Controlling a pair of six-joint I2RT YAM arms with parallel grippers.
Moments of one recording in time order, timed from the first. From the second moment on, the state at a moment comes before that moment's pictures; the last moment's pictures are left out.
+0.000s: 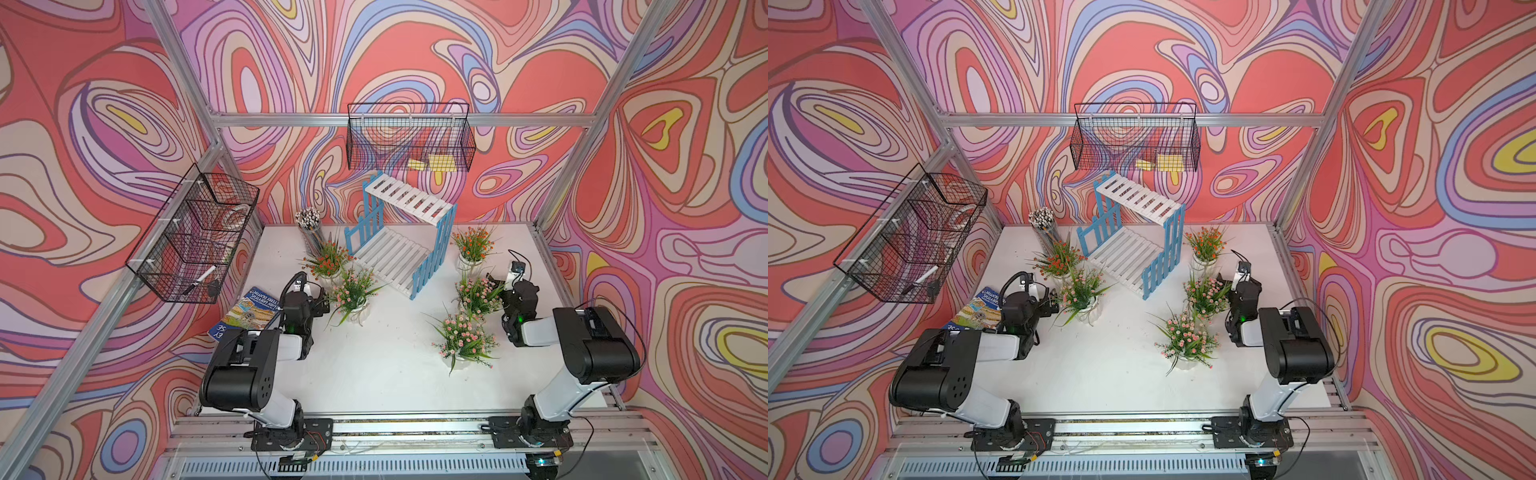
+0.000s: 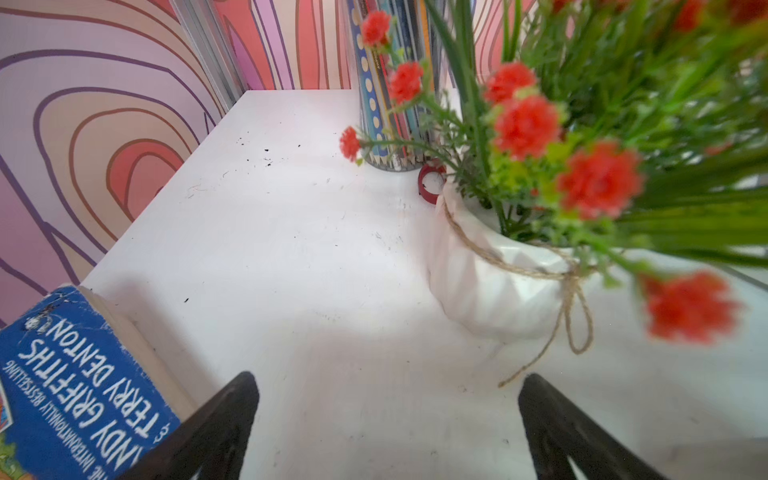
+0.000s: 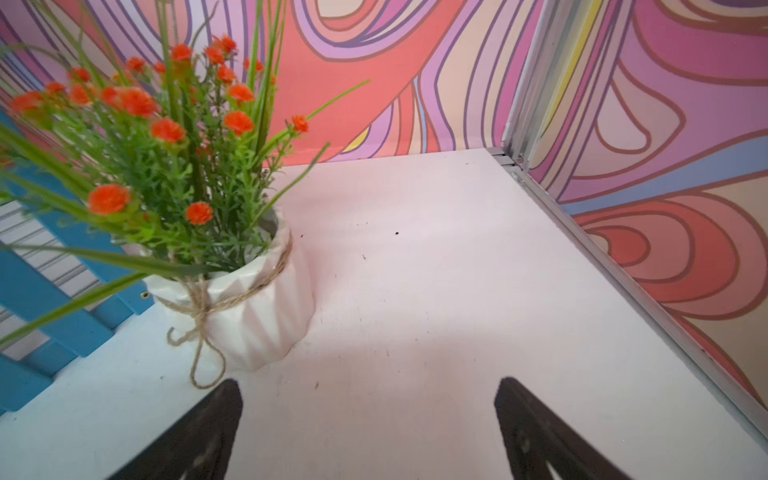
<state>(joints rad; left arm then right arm) -0.04 1.54 0.37 0.78 -0.16 -0.03 0.00 1.70 0.47 0.95 0.10 0.04</state>
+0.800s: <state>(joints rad) -0.02 1.54 0.37 0.78 -0.14 -0.03 0.00 1.70 0.47 0.95 0.07 0.03</state>
